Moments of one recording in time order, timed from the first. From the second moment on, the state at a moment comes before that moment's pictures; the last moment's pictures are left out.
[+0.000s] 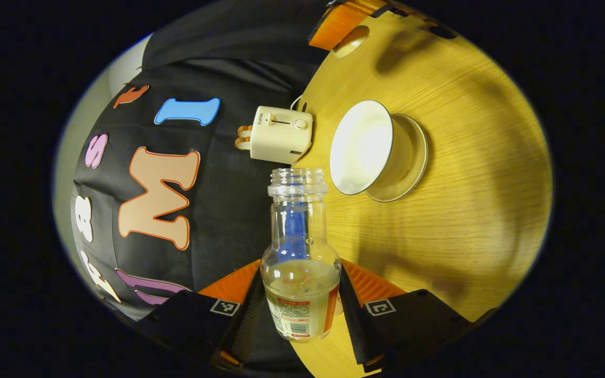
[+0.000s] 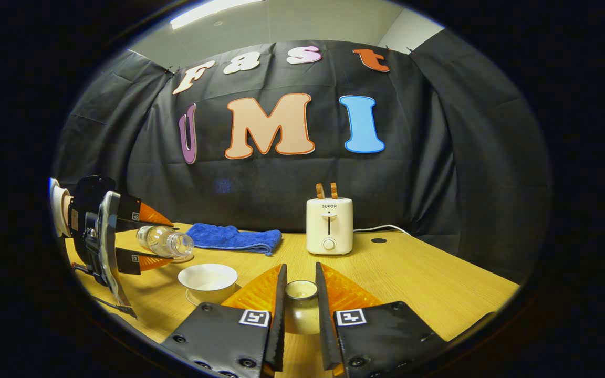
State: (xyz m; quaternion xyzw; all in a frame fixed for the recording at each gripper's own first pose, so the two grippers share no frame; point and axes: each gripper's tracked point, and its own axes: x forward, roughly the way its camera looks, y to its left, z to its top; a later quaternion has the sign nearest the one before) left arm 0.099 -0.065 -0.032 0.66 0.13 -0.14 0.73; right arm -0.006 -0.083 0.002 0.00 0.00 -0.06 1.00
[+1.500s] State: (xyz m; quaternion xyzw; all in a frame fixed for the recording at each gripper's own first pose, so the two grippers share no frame) left arm 0.113 -0.066 -0.012 0.79 0.12 -0.14 0.58; right arm -0.005 -0.083 0.002 0.00 0.00 -0.06 1.00
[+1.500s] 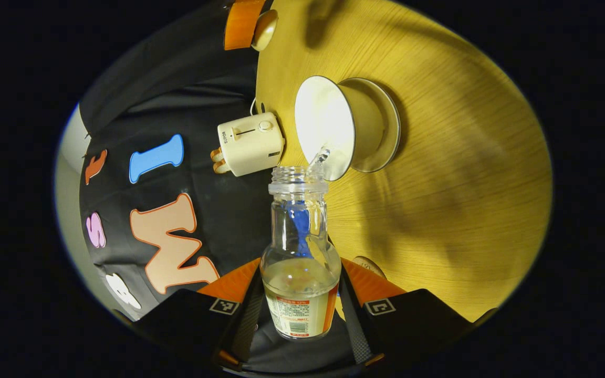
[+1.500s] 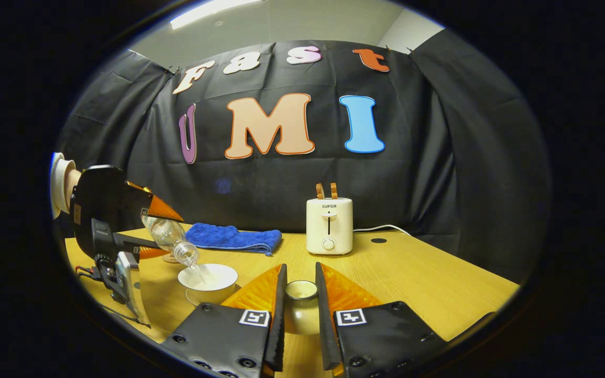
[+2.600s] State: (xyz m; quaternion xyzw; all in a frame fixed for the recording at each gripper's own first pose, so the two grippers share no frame) left arm 0.121 -0.085 0.036 0.86 0.08 -0.11 0.49; right arm -0.005 -0.083 0.001 0.00 0.00 -0.06 1.00
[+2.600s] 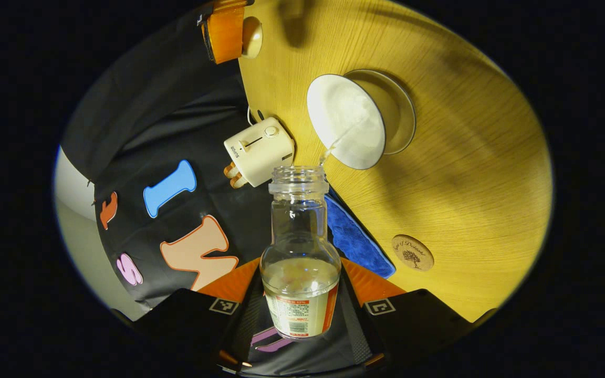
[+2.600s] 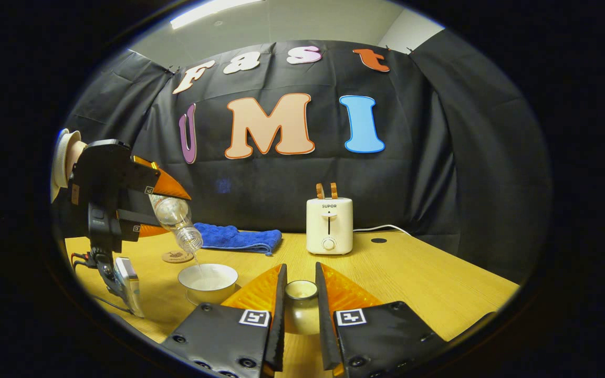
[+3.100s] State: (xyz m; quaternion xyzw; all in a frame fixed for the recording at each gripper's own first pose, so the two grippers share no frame) left arm 0.121 -0.077 0.019 0.84 0.09 -0.12 0.52; right arm -0.005 -0.083 0.001 0.00 0.00 -0.06 1.00
